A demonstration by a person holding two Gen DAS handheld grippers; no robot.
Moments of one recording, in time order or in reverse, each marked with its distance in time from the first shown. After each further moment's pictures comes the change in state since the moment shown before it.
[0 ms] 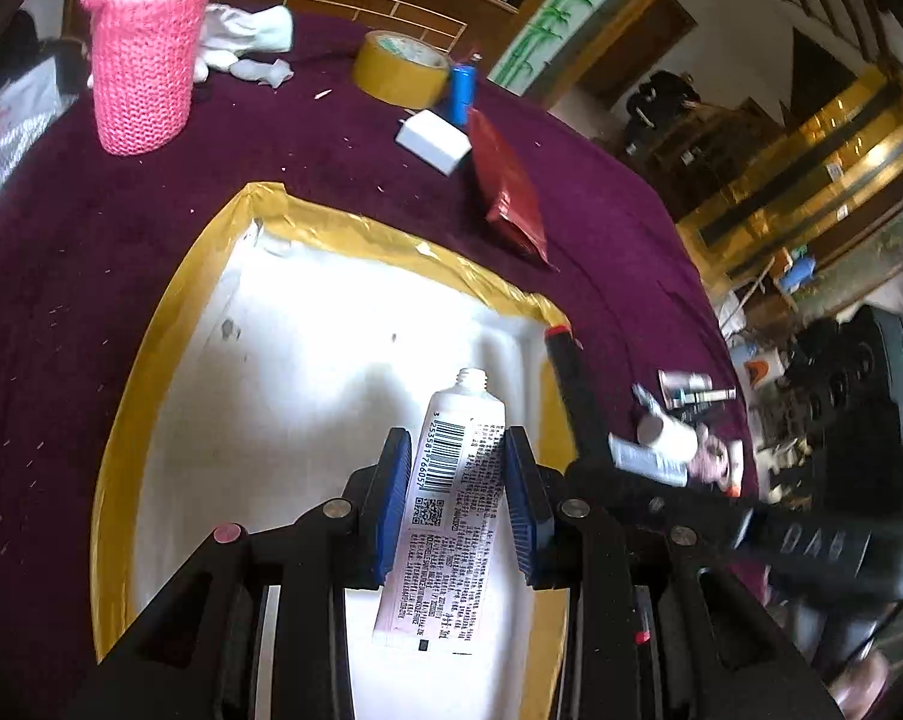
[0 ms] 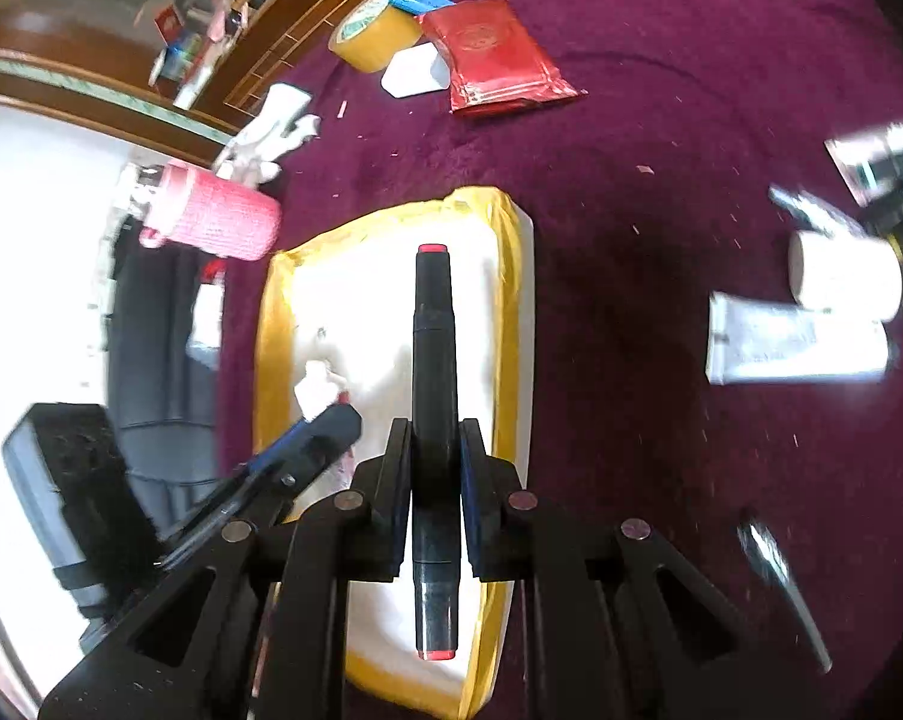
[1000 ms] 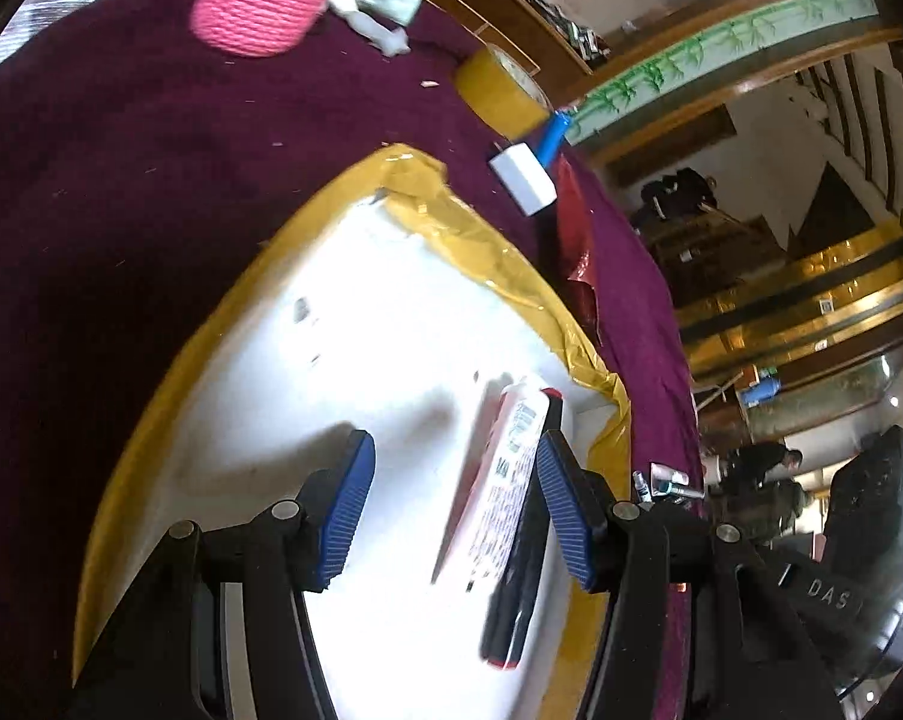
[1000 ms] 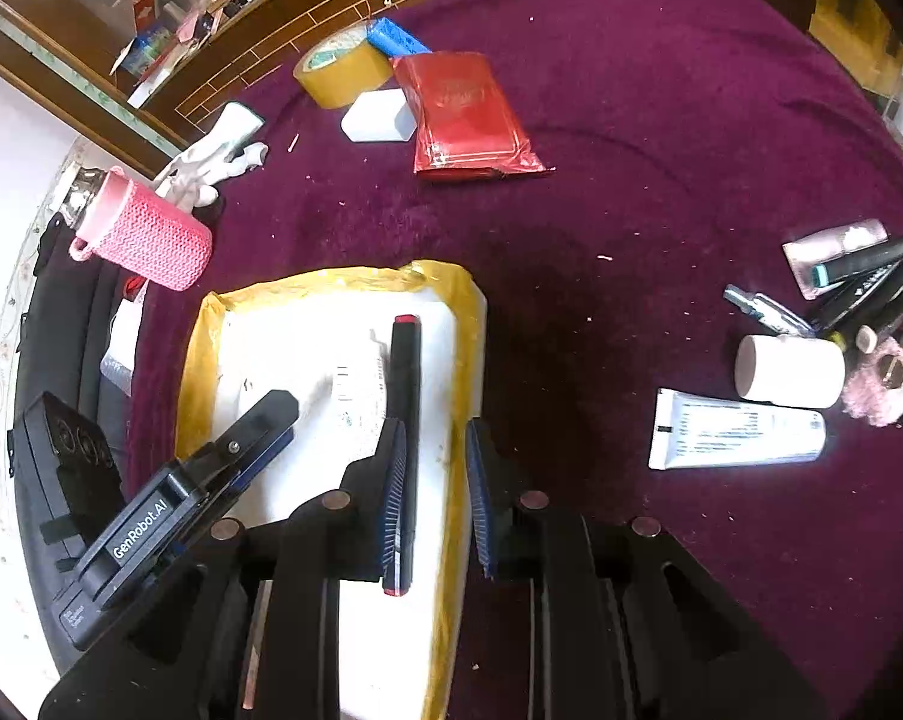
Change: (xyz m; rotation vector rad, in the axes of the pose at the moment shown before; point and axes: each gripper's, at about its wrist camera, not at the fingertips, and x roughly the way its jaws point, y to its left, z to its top) left arm 0.020 0.061 -0.013 -0.280 -0.093 -0.115; right arm -0.021 0.002 0.004 -0.064 -0.101 -0.195
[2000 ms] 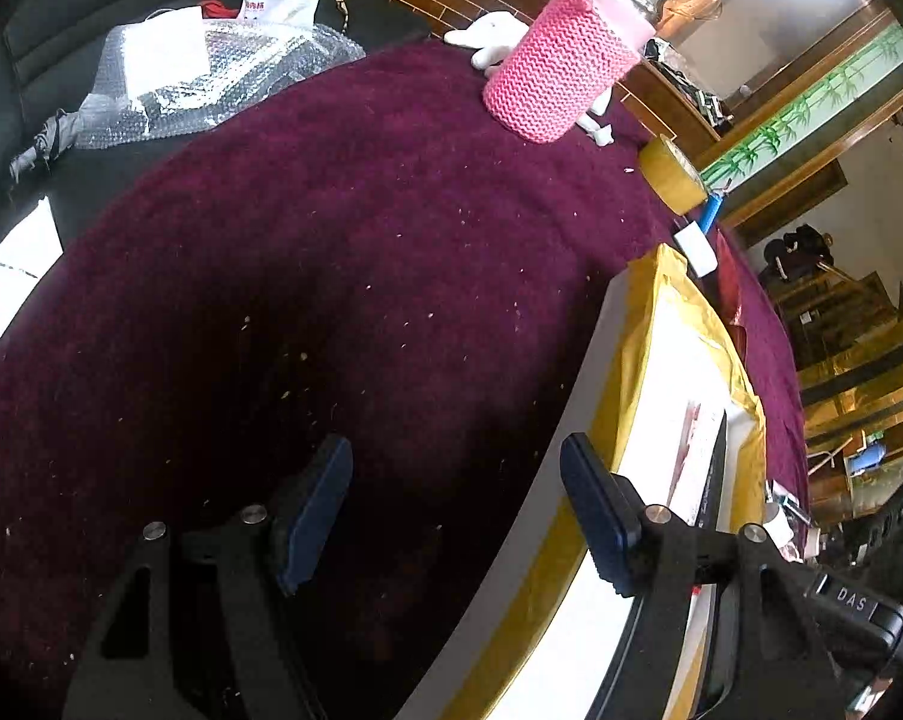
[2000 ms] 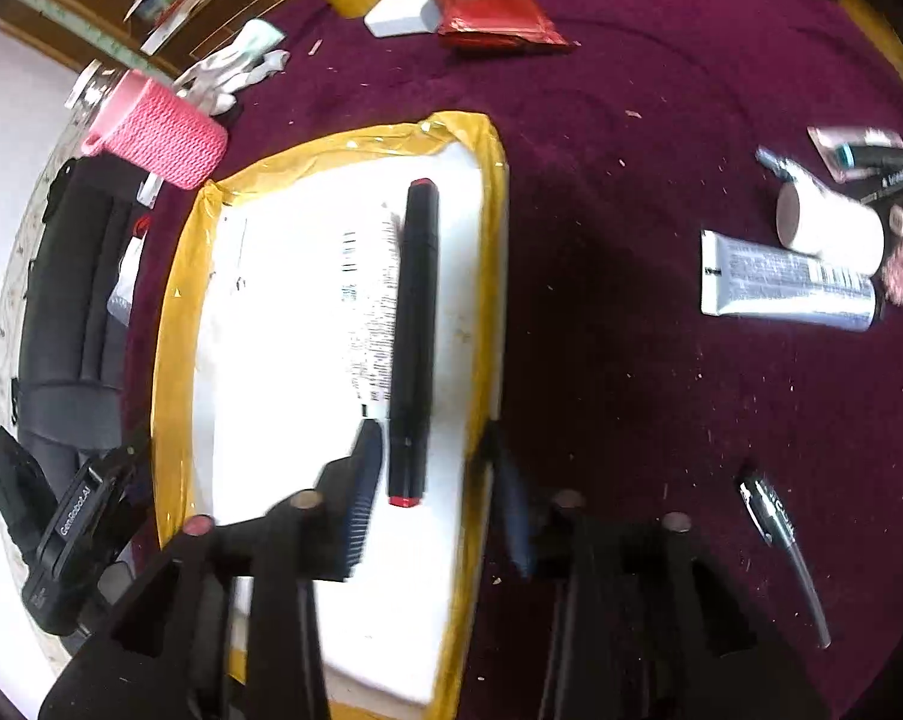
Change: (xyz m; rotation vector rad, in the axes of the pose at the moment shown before) left arm -0.095 0.076 -0.039 -0.086 -0.132 0.329; right arm 0.024 0.012 -0.056 -0.052 0.116 0.027
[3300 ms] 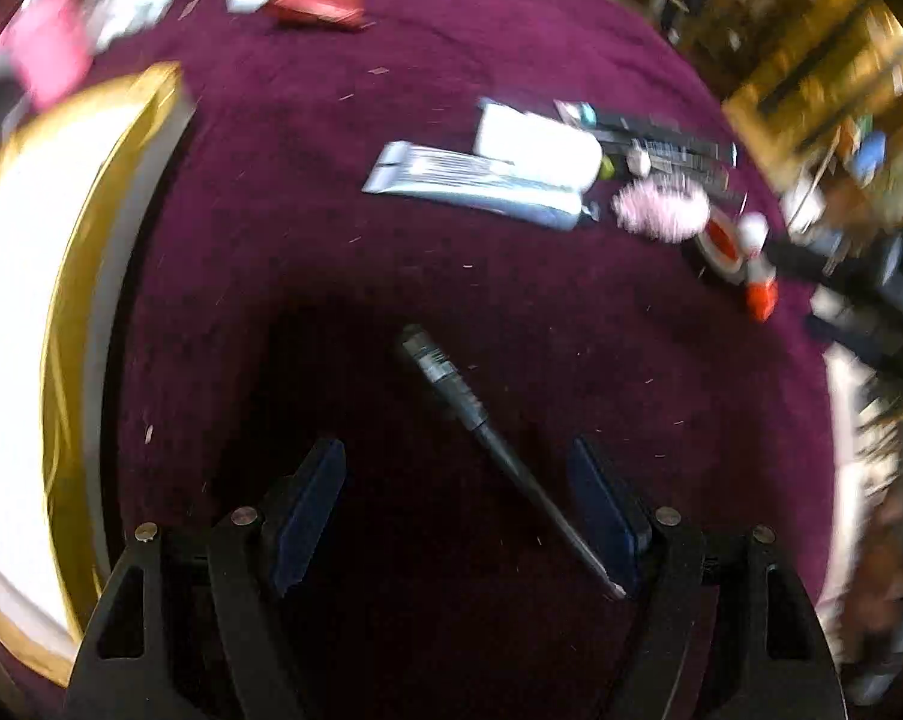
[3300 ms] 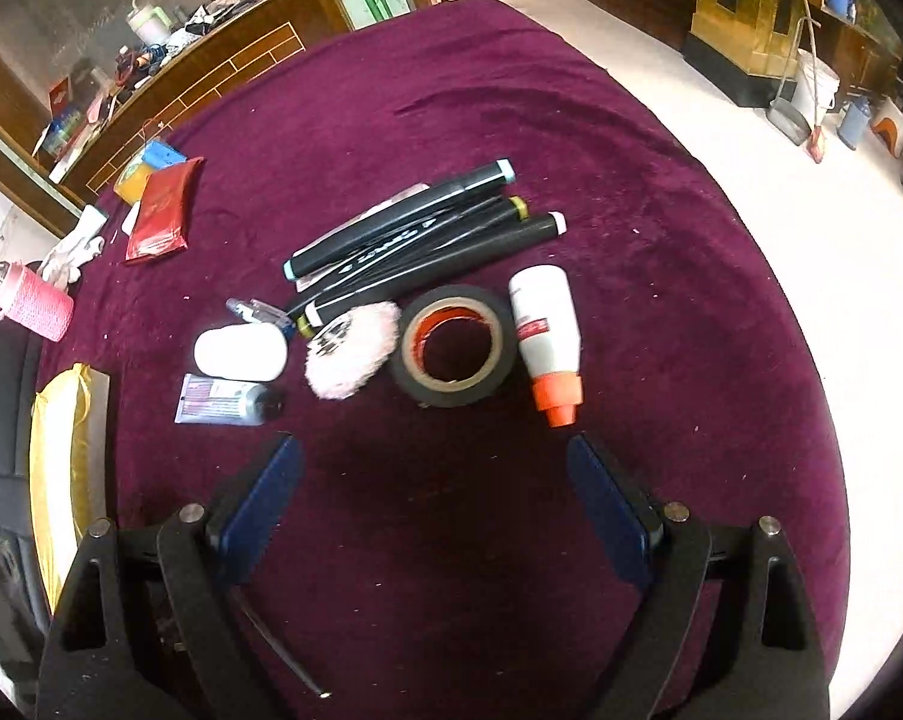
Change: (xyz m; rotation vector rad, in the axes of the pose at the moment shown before) left arm 0.067 -0.307 -0.218 0.603 0.268 0.125; right arm -0.134 -0.260 -0.006 0.143 -0.235 -0.181
